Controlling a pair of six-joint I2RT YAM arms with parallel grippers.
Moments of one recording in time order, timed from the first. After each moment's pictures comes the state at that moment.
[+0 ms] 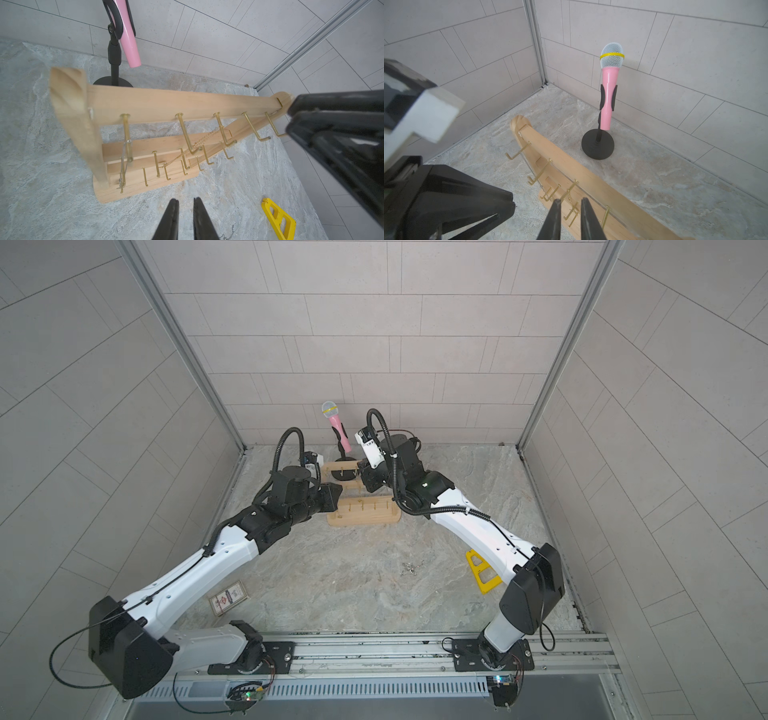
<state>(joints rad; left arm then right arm) -0.55 1.25 1.09 -0.36 -0.03 -0.53 0.64 1.57 1.54 -0.33 -0.05 0.03</state>
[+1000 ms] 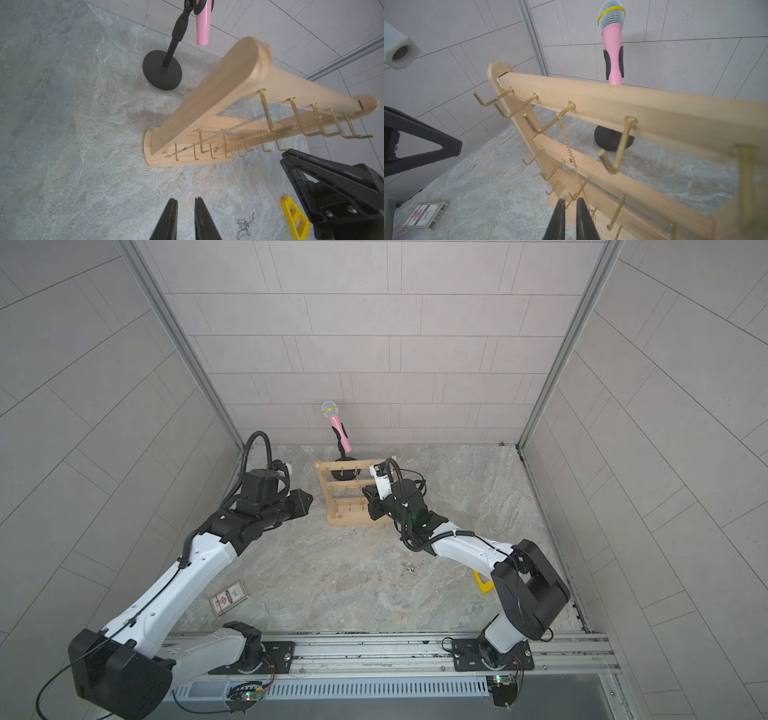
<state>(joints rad) -0.31 1.15 1.03 -0.55 0.10 -0.51 0.65 1.57 0.97 0.40 -0.08 0.22</state>
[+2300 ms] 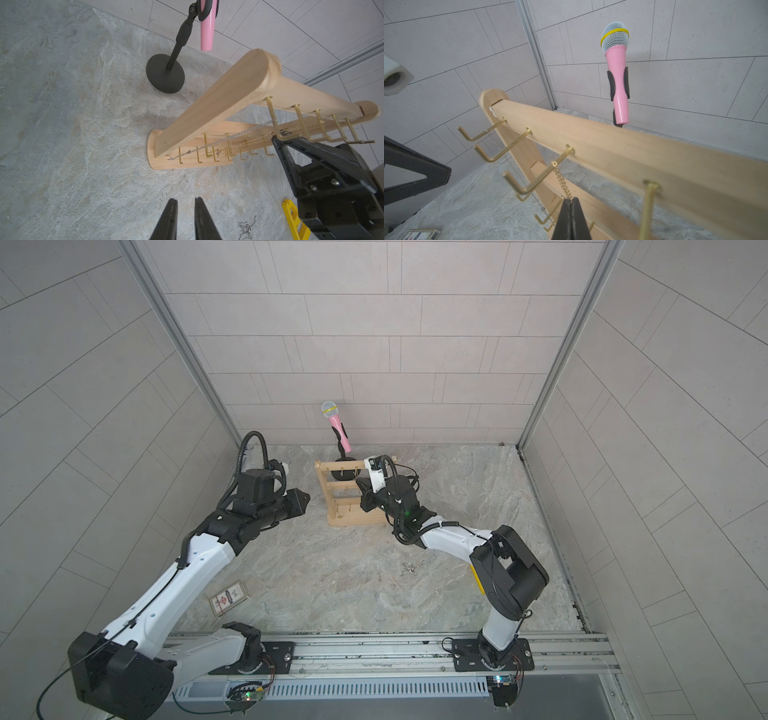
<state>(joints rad) -0.28 1.14 1.03 -0.53 0.11 -0.50 0.64 1.69 1.04 0.53 -0.10 0.23</state>
